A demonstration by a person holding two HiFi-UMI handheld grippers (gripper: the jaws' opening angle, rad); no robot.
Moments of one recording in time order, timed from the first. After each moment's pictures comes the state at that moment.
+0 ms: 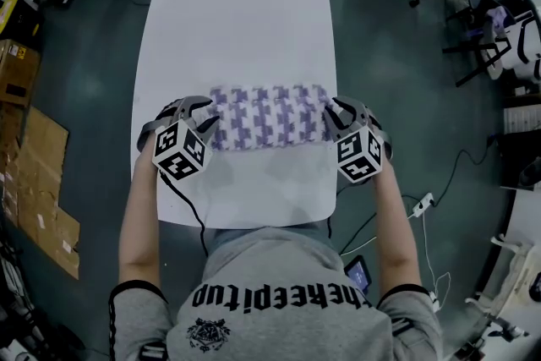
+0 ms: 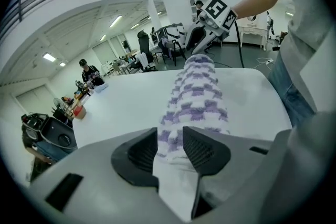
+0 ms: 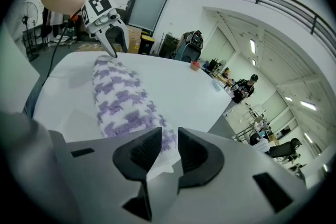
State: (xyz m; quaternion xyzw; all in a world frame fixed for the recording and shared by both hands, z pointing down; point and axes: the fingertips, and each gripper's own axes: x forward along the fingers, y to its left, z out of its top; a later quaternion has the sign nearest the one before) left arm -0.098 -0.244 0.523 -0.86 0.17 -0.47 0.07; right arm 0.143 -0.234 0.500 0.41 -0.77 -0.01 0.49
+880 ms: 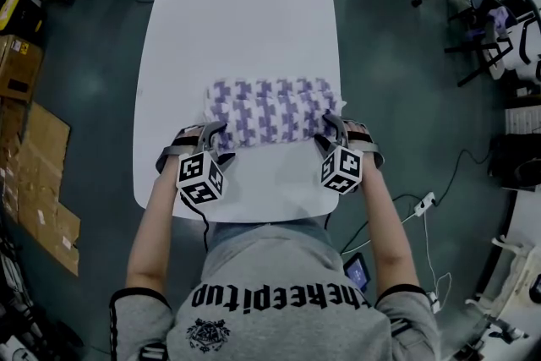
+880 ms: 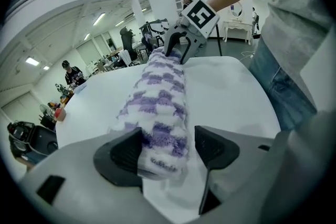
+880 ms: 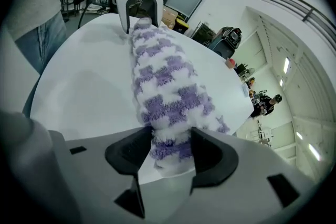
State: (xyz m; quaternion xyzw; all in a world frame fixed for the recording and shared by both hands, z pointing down) left arm -0.084 -0.147 0.572 -0.86 0.10 -0.50 0.08; right arm 0.126 -0.161 0.587 0.27 -0.75 -0.09 0.60
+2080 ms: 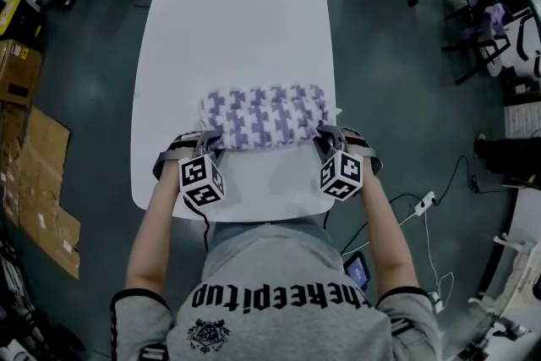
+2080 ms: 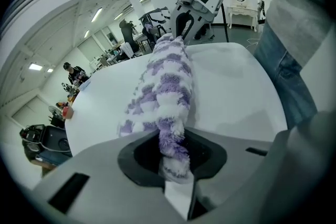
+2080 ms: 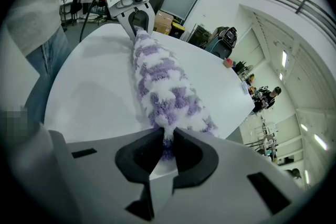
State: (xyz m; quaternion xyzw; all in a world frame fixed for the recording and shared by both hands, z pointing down) left arm -0.090 -0.143 0.579 -0.82 0.12 -0.55 0.10; right arm 0.127 -0.138 0.567 0.28 -0.76 -0.06 0.58
